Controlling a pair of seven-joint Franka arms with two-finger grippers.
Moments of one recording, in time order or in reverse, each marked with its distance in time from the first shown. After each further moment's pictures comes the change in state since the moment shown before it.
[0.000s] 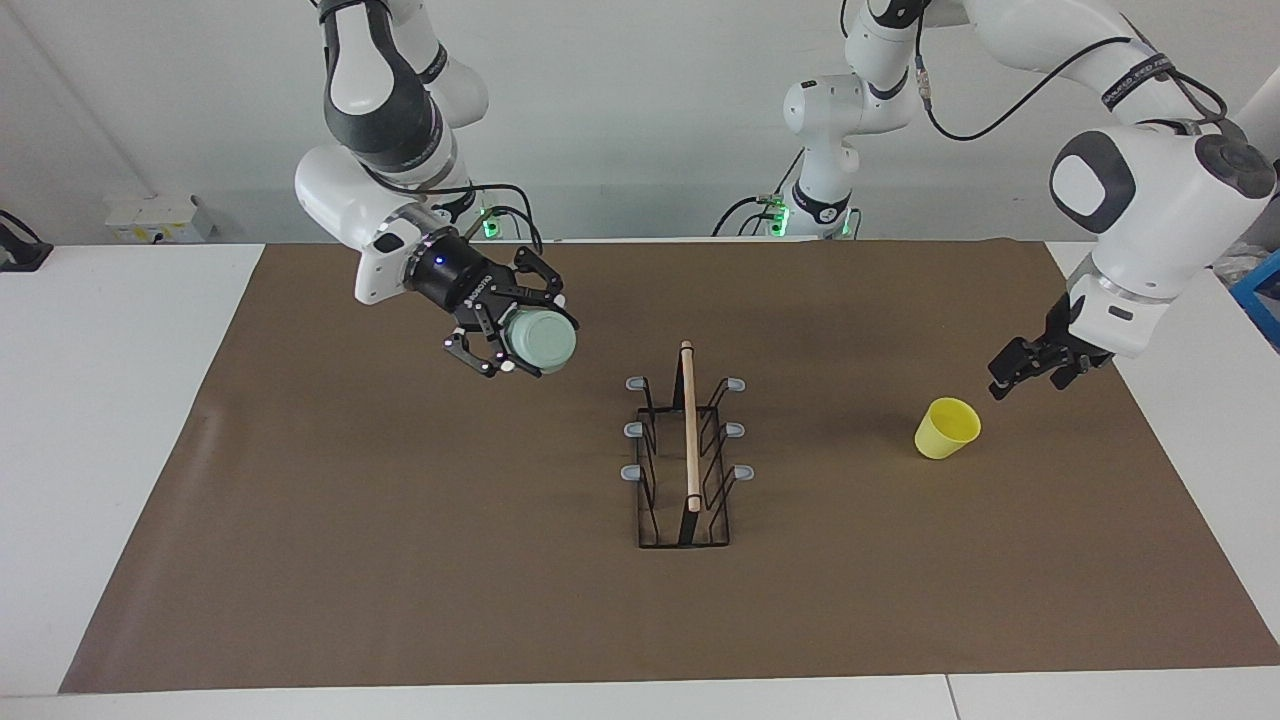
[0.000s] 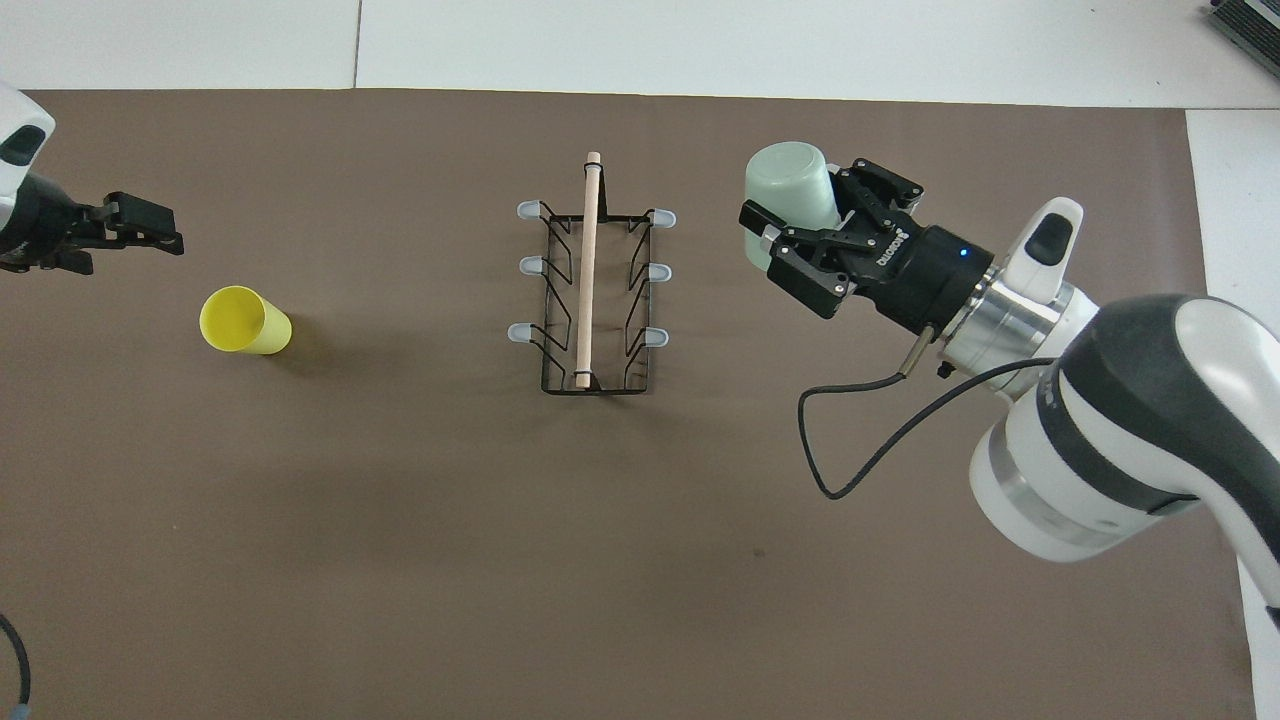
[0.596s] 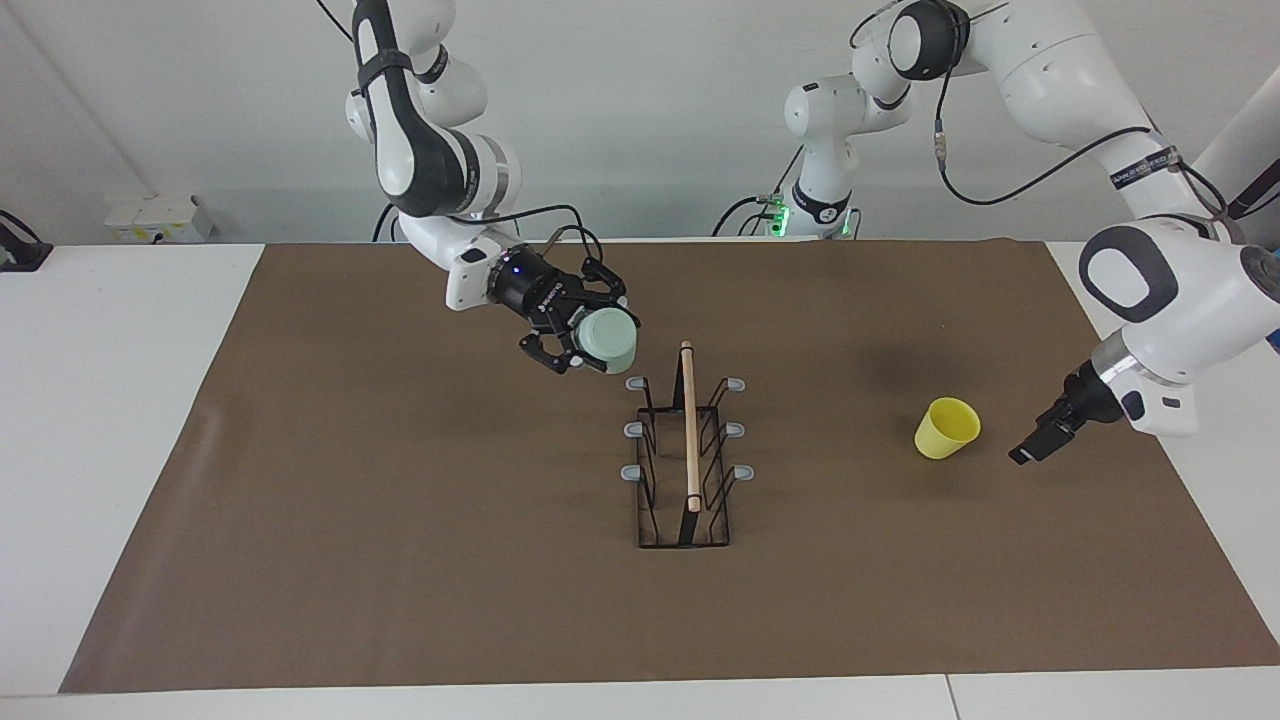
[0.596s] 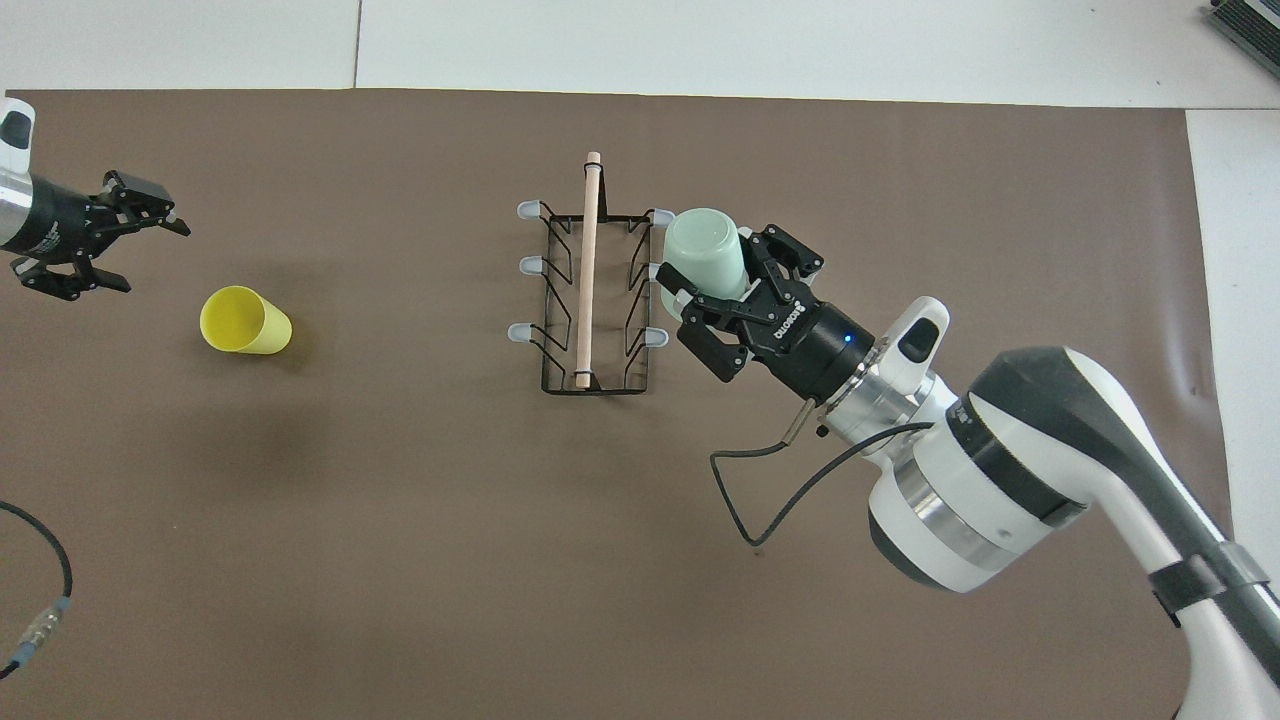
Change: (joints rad) left arm 0.113 0.230 0.006 0.099 -0.169 0.036 -0.371; right arm 0.087 0.042 0.005 -0.146 0.553 -0.163 -0.563
